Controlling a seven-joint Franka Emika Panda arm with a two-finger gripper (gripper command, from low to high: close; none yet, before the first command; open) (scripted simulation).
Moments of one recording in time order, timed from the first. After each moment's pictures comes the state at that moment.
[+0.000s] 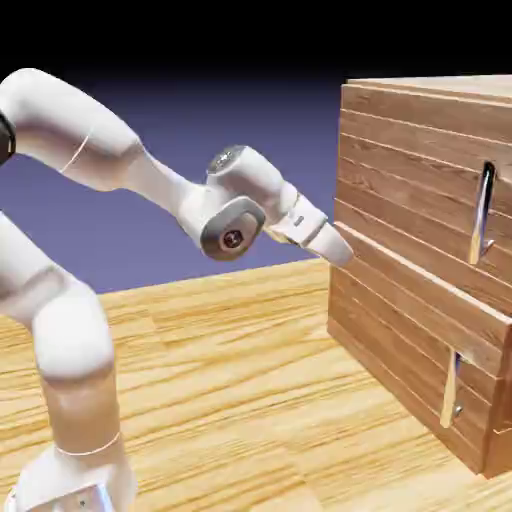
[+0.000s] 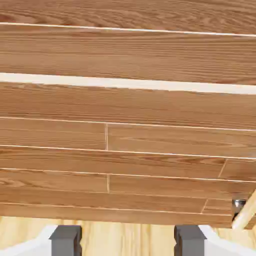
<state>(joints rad) 0.06 -0.59 -0.05 -2.78 -0.12 3.03 0.82</state>
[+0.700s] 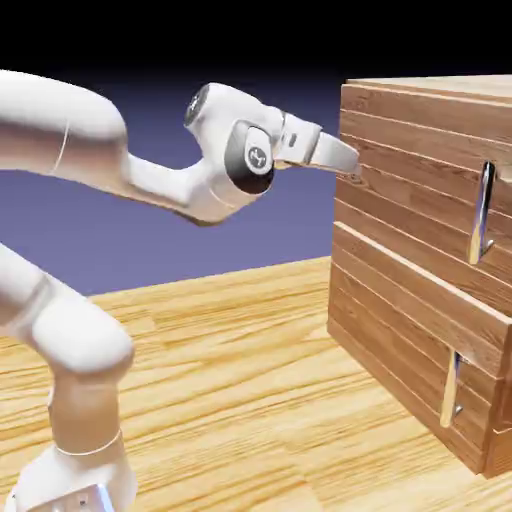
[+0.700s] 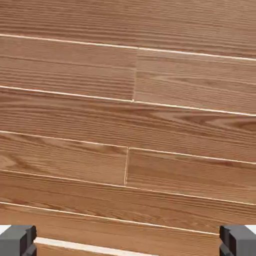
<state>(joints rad) 0.43 -0.74 -0.47 -2.55 -1.03 3.02 1.43</state>
